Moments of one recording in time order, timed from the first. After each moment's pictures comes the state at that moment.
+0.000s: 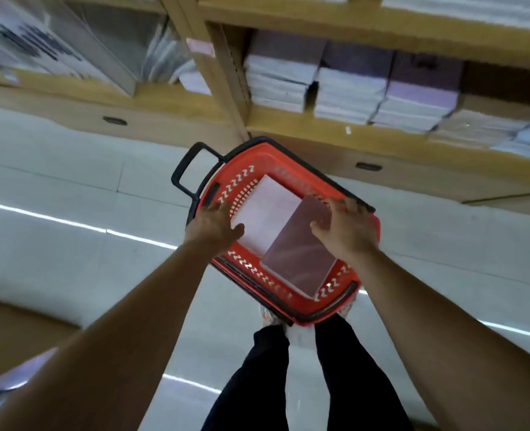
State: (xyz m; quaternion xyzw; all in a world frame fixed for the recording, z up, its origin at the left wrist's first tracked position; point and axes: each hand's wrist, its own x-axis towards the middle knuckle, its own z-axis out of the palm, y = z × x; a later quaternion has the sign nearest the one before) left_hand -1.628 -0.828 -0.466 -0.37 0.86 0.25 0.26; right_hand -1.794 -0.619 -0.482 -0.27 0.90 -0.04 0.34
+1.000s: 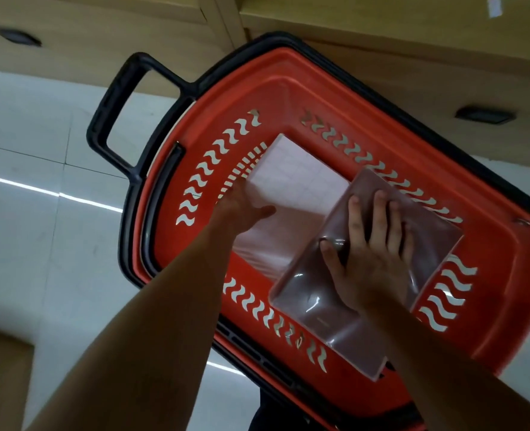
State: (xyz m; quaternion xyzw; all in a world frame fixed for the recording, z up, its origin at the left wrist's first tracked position) left_hand -1.639 -0.863 -0.859 -0.48 0.80 0.30 0.20; right_hand -1.730 -0.616 -0.770 -0.30 0.93 -0.02 0.20
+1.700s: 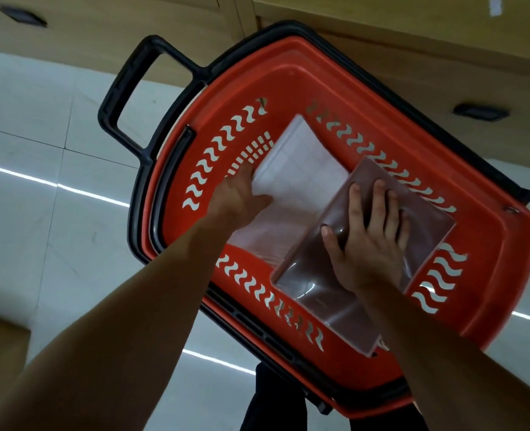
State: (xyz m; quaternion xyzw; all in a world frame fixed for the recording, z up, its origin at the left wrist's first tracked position) left_hand -1.648 -0.850 -0.772 -0.45 0.79 0.36 0.22; right_hand -1.728 -0.616 -0.773 -0.31 0.93 -0.01 0.18
